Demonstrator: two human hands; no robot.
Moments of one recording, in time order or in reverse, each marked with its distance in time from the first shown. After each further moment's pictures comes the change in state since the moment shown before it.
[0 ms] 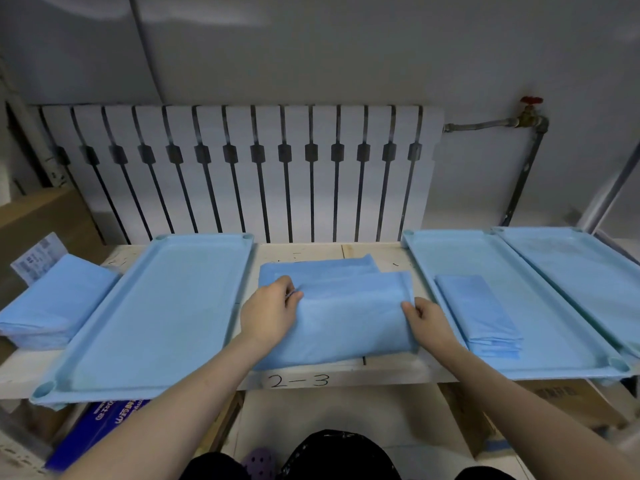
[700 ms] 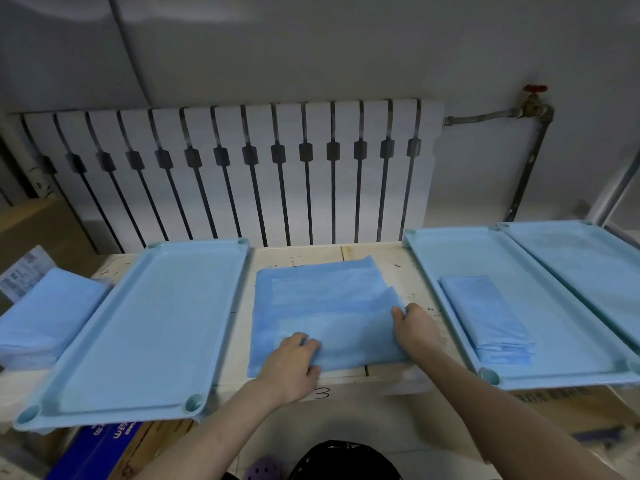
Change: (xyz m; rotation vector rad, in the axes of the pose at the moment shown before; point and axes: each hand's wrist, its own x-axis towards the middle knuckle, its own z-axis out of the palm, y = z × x) left_hand -0.030 -0.010 0.055 0.158 -0.570 0.184; right_hand 0.025 0.004 0.040 -0.213 0.020 0.224
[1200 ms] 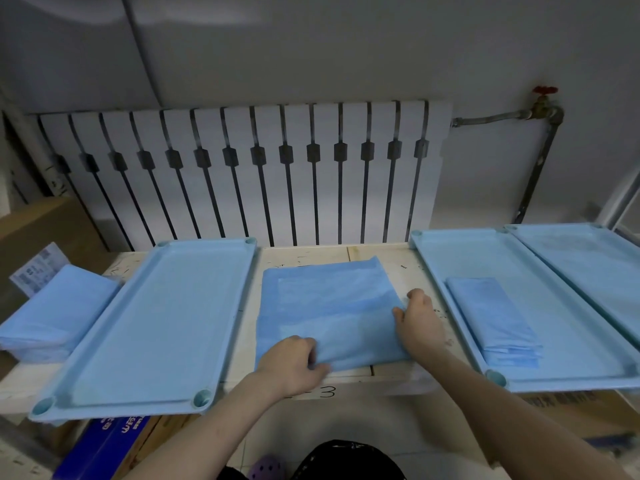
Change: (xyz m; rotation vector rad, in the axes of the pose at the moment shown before) left_hand -0.008 0.000 -0.018 -0.017 0.006 -0.089; right_hand -0.005 -0.007 -0.002 -0.041 0.093 -0.195
